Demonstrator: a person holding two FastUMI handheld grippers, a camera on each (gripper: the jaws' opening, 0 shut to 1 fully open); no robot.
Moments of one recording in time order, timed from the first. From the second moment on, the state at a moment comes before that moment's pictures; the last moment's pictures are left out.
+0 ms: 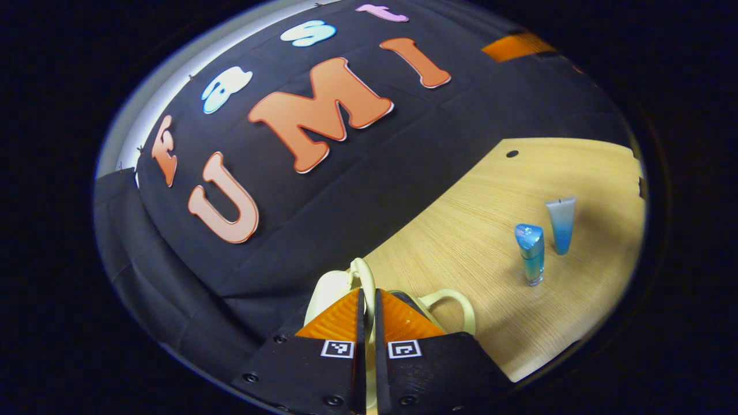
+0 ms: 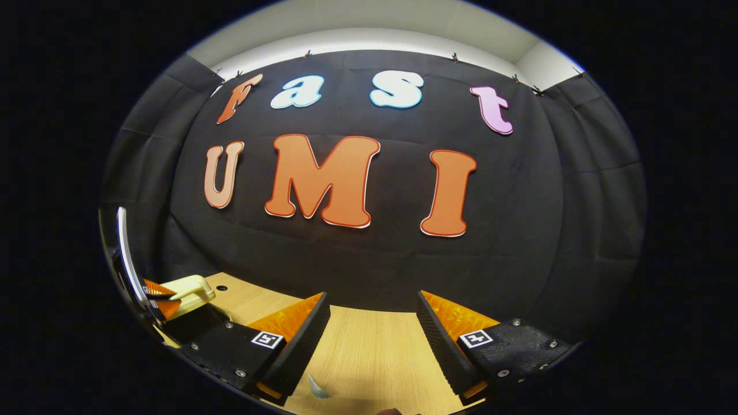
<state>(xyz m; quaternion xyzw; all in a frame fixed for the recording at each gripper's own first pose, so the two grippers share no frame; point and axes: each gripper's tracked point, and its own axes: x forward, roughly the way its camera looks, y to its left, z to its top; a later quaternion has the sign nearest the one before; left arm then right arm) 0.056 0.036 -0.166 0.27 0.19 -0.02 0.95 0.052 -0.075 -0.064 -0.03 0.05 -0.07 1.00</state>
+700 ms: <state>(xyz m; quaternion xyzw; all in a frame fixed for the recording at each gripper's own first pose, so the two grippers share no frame) 0.059 0.190 -0.112 0.21 0.15 0.10 0.96 0.074 -0.019 -0.063 -0.02 0.05 -0.05 1.00</state>
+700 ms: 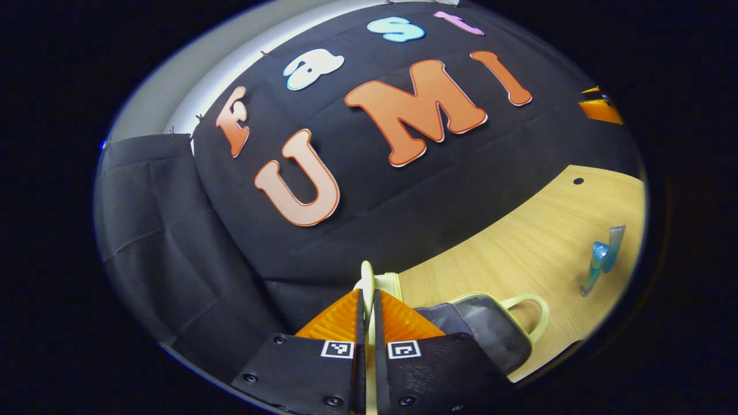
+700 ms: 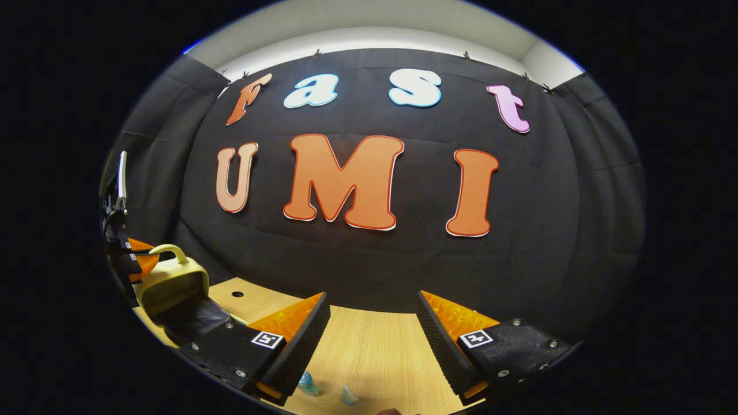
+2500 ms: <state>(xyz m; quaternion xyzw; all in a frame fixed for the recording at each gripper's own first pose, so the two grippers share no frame) 0.061 0.490 -0.291 0.18 0.27 0.18 0.93 0.085 0.079 -0.095 -0.04 0.12 -0.10 0.99</state>
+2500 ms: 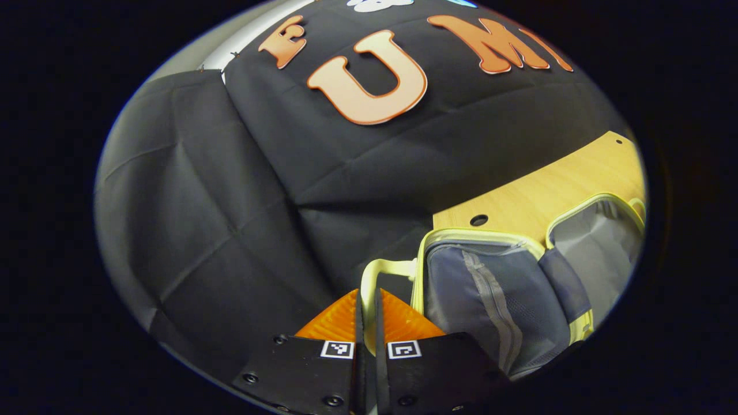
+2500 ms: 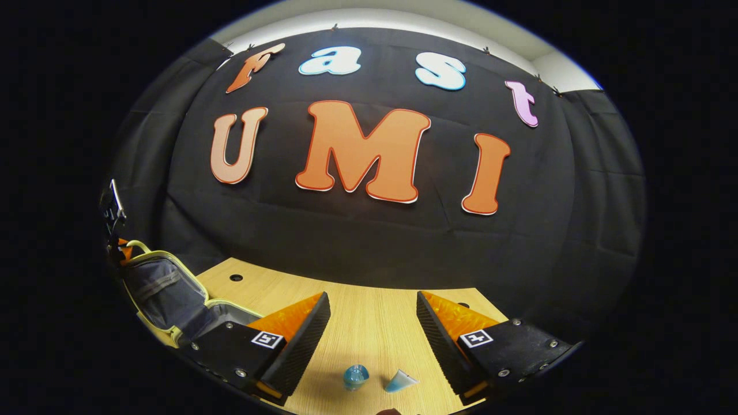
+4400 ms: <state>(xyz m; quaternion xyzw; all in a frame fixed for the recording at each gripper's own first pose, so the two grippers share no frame) 0.077 -0.005 -0.230 0.11 0.19 -0.07 0.97 0.024 -0.034 -0.177 -0.01 0.17 0.05 0.98</state>
